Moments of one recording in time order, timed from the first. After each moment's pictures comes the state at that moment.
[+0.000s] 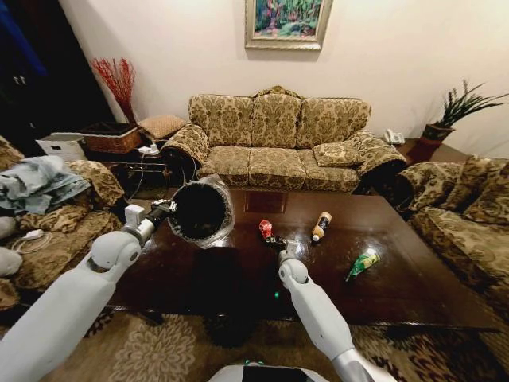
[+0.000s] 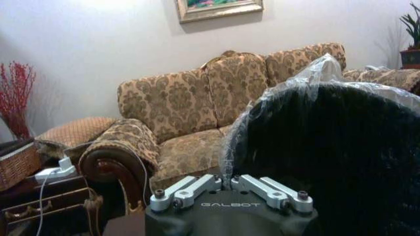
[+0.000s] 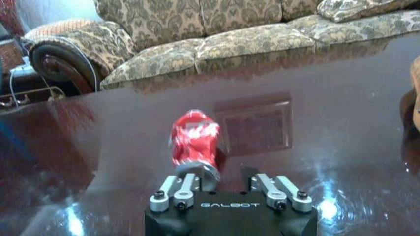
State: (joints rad) left arm 1.11 -0.70 -0.53 -1.94 -0.67 0.35 -0.02; right arm -0.85 1.45 0.12 1.25 0.50 -0.22 0.25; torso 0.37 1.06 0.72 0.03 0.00
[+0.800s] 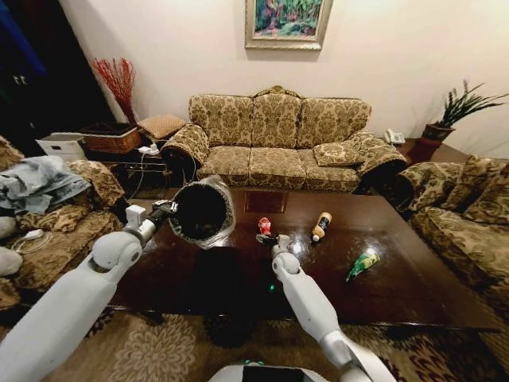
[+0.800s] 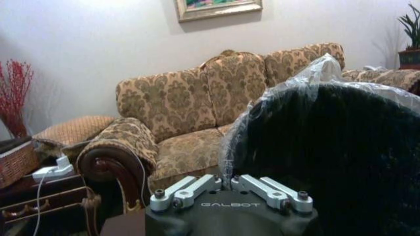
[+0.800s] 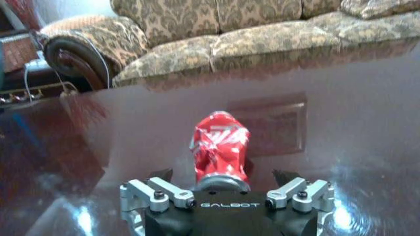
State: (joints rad) left arm 1.11 -0.71 -0.52 -1.94 -0.67 0.35 -0.02; right arm -0.71 1.54 0.12 1.03 0.45 -0.17 0.17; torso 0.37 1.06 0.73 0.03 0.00
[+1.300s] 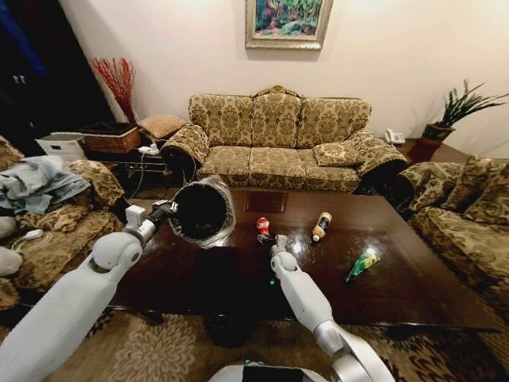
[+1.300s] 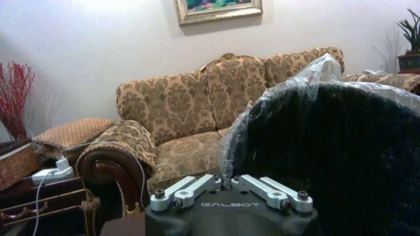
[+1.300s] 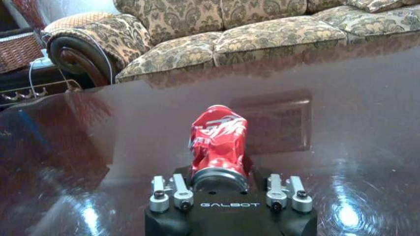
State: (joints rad) left arm 1.11 -0.71 -0.53 -1.94 -0.67 0.34 -0.02; right arm -0.69 1.54 0.13 0.98 0.44 -0.15 0.14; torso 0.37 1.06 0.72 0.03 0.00
